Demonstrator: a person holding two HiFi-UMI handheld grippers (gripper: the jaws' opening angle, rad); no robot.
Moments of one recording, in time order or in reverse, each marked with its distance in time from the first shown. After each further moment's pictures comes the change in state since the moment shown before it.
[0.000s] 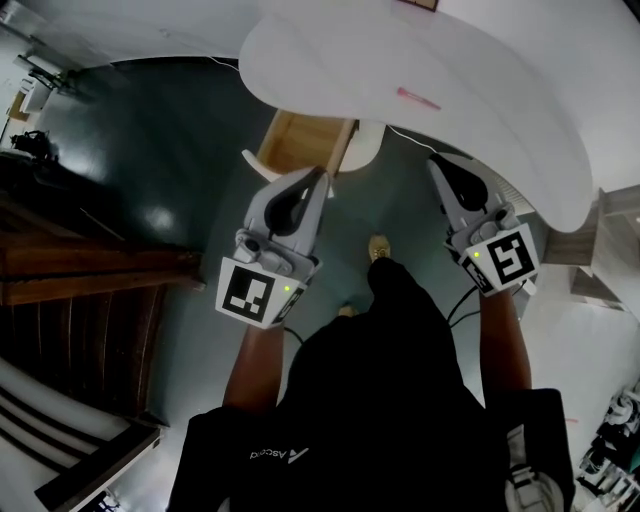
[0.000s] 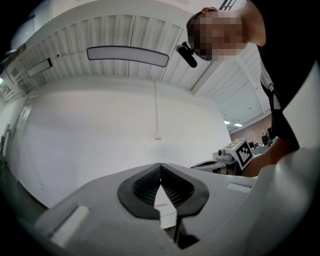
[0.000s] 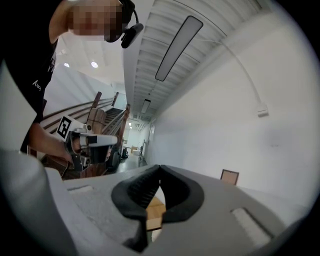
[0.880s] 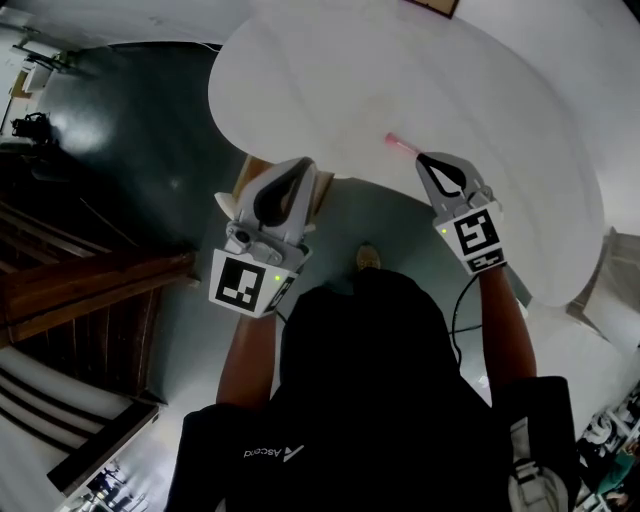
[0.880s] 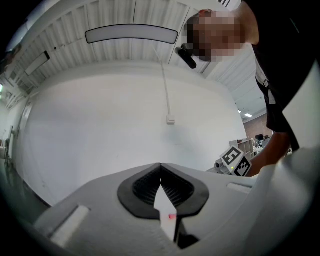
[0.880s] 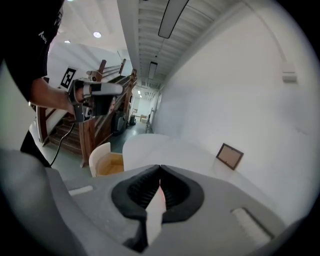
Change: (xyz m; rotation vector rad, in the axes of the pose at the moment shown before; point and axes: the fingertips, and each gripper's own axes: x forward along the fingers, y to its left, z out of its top) left arm 0.202 0.086 -0.085 0.013 0.098 0.078; right arm 0.127 -0.190 -0.157 -0.132 0.383 0.126
